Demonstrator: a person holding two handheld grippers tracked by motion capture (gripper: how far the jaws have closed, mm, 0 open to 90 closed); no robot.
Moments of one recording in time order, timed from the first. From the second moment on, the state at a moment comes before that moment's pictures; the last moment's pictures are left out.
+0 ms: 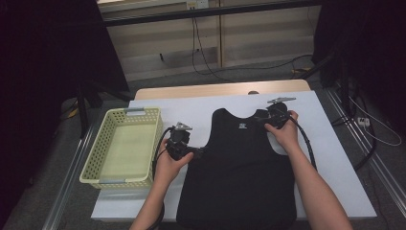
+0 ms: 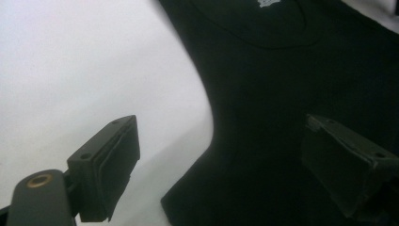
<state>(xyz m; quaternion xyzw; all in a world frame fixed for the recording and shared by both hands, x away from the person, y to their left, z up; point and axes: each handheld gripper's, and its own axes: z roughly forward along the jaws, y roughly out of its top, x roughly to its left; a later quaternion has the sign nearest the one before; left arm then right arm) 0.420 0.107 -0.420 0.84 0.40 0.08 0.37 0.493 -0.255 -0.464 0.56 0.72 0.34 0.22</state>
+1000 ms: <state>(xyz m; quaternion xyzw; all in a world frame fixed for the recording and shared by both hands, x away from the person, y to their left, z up) 0.422 0.113 -0.414 0.83 0.40 0.08 0.38 0.442 -0.235 -0.425 0.46 0.74 0.47 0.15</state>
